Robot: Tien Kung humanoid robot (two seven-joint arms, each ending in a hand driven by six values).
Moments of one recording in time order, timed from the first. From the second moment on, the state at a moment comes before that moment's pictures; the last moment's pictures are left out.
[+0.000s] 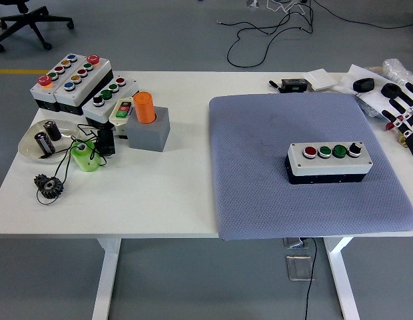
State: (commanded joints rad) left arm -0.08 0.09 -0.33 -0.20 0.12 0.30 -0.01; right arm 0.25 -0.55 1.27 1.41 -0.24 -0.16 0.08
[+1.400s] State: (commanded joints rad) left arm -0.09 0.09 -0.32 -0.20 0.12 0.30 0.00; right arm 0.24 -0.55 1.25 1.40 -0.19 -0.22 0.10
